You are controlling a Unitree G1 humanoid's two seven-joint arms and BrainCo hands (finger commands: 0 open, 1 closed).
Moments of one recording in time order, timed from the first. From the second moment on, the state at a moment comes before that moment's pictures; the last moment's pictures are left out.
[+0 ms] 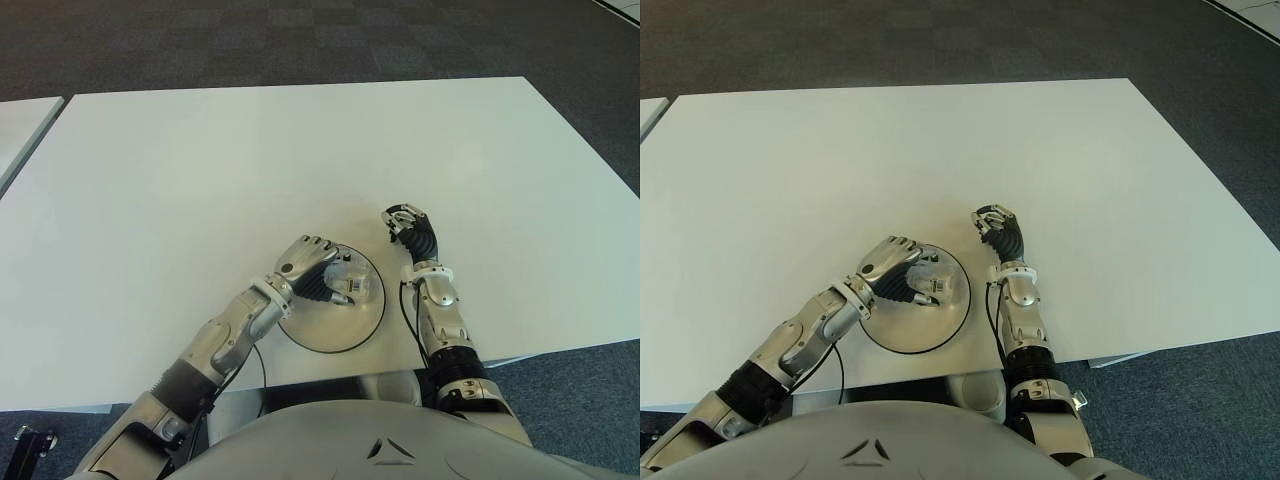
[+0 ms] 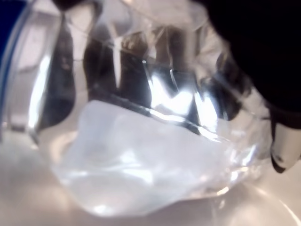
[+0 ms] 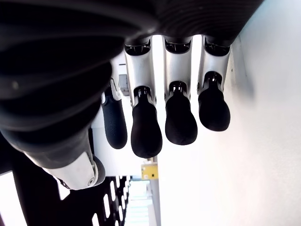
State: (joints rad) left arm -0.01 0.36 -0.52 0.04 0.89 -0.25 0.06; right arm -0.13 0.00 -0.05 0.48 0.02 -0.27 0.02
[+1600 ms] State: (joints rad) left arm -0.02 0.40 -0.53 -0.06 0.88 -0.17 -0.16; right arm -0.12 0.00 -0.05 0.46 0.02 -0.26 0.02
